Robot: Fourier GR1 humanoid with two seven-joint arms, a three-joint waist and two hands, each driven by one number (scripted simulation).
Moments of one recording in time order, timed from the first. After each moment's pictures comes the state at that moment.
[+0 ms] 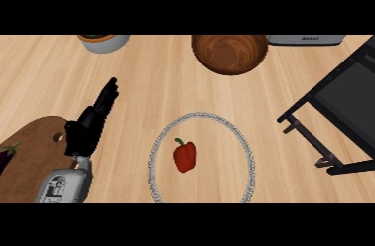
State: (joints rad) left arm -0.18 0.09 0.01 -1.45 -0.14 -0.05 0.03; right arm -0.48 -0.87 -0.44 -1.29 -0.18 0.15 -0.04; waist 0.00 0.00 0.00
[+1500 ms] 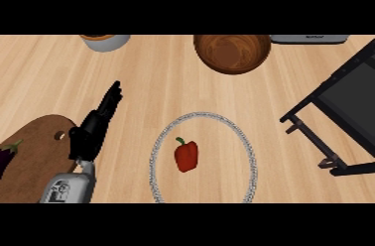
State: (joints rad) left arm -0.16 0.07 -0.01 -1.47 -0.15 -0.04 0.01; right arm -0.48 -1.41 -0.74 -0.43 -0.33 0.64 -0.03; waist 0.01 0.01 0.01
